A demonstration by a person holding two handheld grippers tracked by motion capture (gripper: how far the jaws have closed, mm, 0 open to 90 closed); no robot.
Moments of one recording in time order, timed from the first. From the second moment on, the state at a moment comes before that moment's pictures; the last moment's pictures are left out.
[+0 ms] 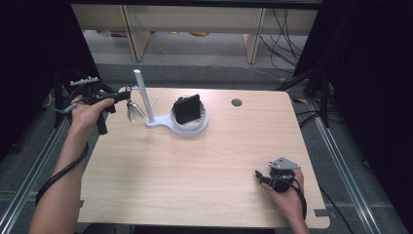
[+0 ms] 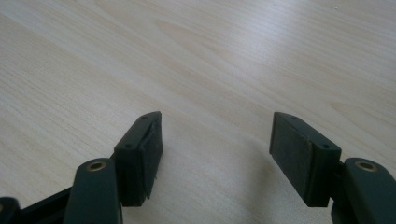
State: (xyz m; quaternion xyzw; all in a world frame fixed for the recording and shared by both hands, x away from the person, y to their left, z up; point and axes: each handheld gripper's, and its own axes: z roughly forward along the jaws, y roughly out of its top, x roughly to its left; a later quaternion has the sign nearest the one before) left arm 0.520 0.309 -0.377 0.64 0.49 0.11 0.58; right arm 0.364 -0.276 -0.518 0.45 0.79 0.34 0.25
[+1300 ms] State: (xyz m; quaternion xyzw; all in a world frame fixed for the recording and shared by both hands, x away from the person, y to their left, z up) left arm 0.489 0.281 -0.361 0.64 0.52 0.29 0.49; right arm 0.365 -0.278 -0.517 0.44 0.79 0.34 0.25
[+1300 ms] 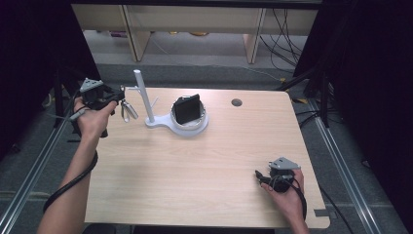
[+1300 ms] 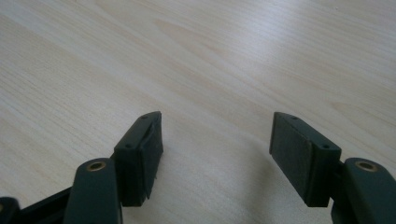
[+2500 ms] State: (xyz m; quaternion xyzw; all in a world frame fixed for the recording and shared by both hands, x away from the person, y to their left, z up) left arm 0.494 0.226 -0.372 0.65 0.51 0.44 0.36; right arm 0.365 -0.278 -0.516 0.45 0.79 0.34 0.24
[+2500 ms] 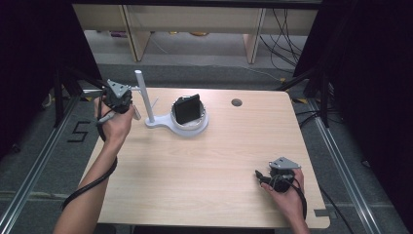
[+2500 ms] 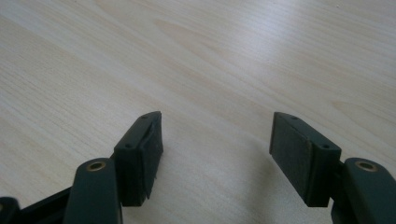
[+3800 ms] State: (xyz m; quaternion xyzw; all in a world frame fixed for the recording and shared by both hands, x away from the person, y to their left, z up) left arm 0.449 0.241 -0.398 0.67 0.48 0.37 0.43; right arm 0.366 -0.278 -0.517 0.44 0.79 0.34 0.25
